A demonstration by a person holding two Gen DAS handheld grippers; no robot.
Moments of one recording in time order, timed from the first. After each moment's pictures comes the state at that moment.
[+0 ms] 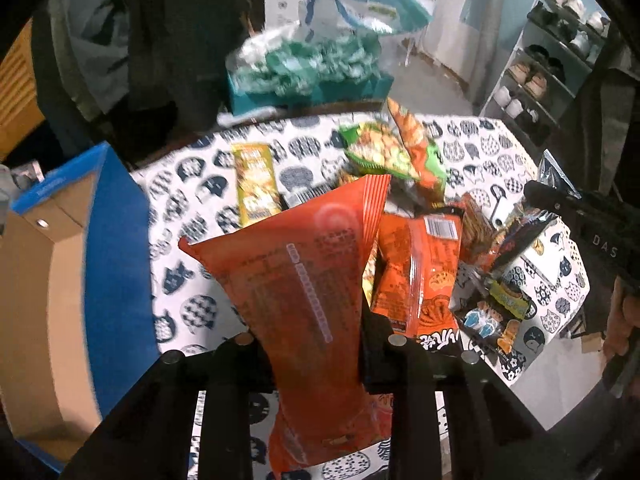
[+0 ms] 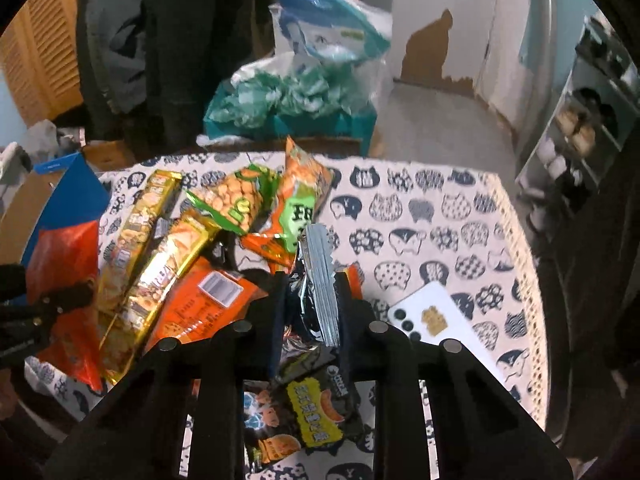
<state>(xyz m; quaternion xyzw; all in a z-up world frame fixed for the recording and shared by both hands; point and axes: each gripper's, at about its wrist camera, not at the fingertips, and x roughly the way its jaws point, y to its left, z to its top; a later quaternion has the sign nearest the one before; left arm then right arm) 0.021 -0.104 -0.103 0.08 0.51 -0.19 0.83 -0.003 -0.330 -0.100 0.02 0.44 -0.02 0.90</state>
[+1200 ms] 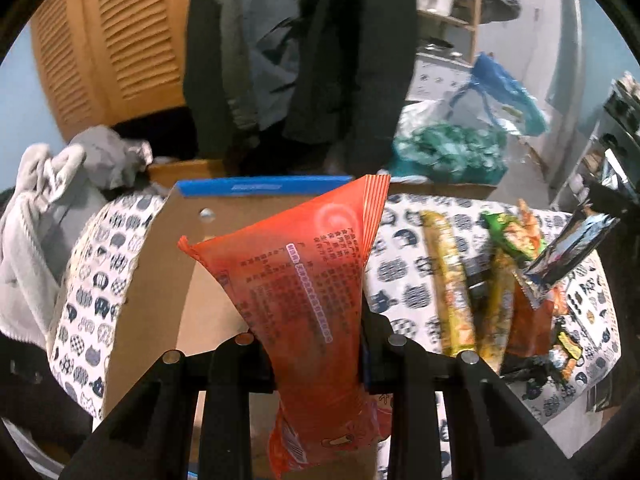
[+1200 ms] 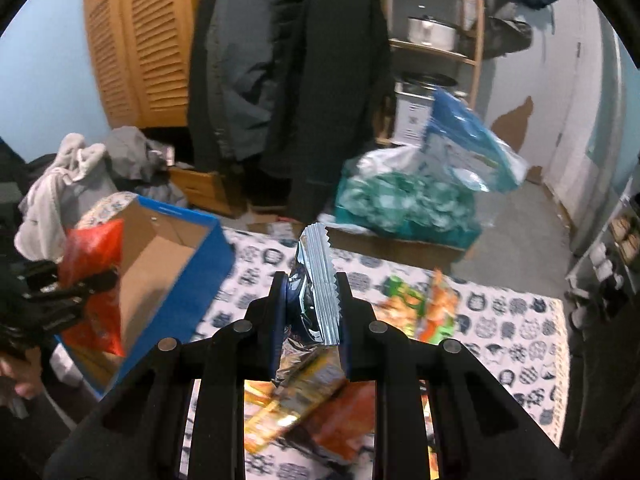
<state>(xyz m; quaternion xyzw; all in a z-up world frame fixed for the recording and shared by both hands) 0.030 0.074 -0.054 0.02 0.44 -0.04 0.89 0.032 -0.174 -0.006 -0.02 0.36 0.13 0.92</state>
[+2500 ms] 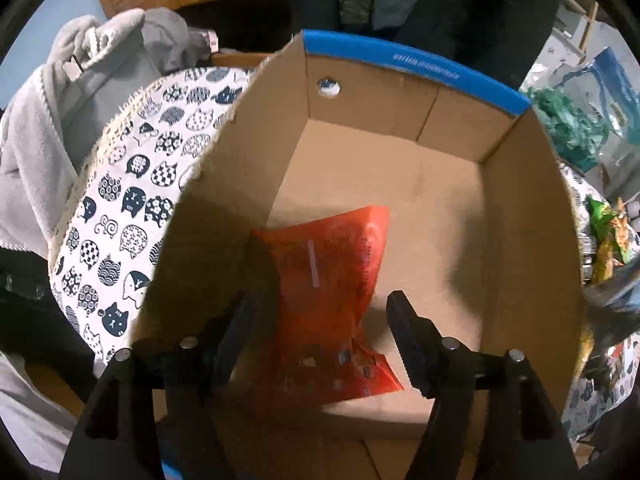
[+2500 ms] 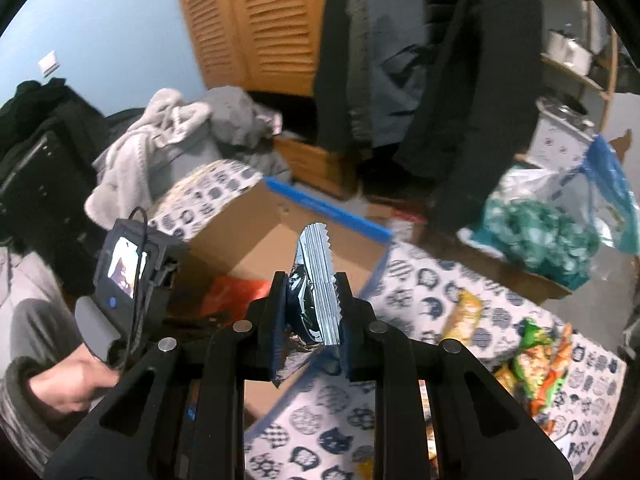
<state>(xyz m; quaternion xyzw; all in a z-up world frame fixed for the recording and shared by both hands) 0.046 0.178 -0.137 -0.04 0.56 0.07 0.83 0.059 -0.016 -0.007 -0.05 0.41 0.29 0.86</state>
